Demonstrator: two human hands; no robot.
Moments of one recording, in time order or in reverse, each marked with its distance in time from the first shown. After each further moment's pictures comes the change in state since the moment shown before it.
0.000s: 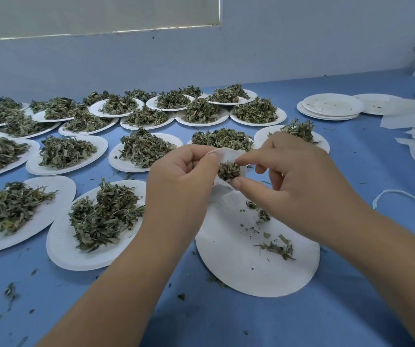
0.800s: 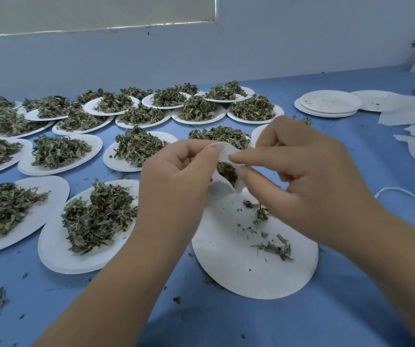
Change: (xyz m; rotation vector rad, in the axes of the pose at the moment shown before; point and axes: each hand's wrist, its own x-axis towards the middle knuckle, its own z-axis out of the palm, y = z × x) left_hand -0.004 0.009 0.003 -0.137 -0.015 -0.010; right_hand -0.003 0.000 -0.005 -0.025 0.160 -0.240
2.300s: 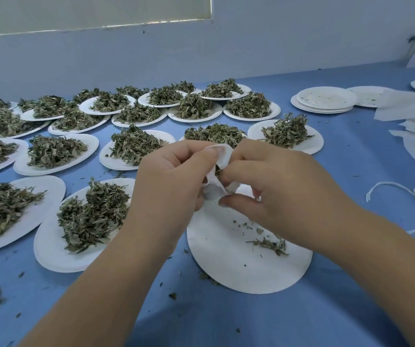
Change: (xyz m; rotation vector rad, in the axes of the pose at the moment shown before) left_hand 0.002 -0.001 -0.005 0.049 -0.090 -0.055; right_hand -0.002 -0.004 0.005 -0.144 -0.277 -0.069
